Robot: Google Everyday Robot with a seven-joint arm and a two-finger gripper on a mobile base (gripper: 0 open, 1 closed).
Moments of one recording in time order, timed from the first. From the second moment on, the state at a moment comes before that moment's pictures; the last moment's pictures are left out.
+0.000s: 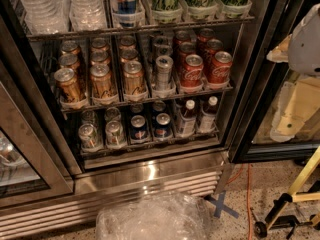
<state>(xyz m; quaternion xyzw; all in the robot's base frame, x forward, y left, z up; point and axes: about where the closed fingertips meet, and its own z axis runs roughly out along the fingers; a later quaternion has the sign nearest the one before) 0.438 -0.217 0.976 -0.60 0.78 -0.03 0.16</state>
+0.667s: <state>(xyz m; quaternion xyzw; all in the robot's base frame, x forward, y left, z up) 0.451 -0.203 0.974 -0.59 0.78 -0.01 0.20</state>
